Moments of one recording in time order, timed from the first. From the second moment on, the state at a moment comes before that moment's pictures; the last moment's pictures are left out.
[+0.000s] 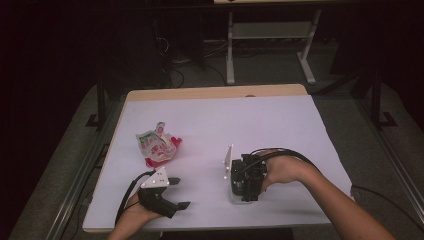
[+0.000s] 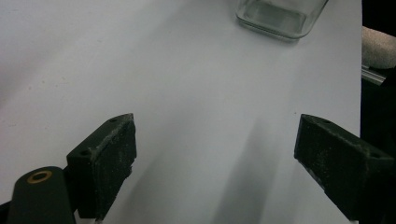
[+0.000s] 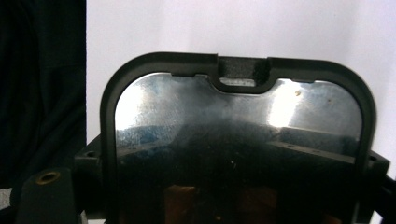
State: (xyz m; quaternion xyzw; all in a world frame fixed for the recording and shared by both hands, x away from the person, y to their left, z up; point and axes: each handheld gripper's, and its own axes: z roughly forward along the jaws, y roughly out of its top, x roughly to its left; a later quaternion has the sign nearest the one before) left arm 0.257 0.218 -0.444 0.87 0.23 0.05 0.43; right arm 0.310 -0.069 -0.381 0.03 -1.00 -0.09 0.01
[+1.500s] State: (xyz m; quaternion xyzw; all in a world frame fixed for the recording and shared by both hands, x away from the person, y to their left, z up) left arm 0.257 0.219 -0.444 0.87 0.23 0.06 0.43; right arm 0.304 -0.162 -0.368 -0.07 -0.97 -0.22 -0.01
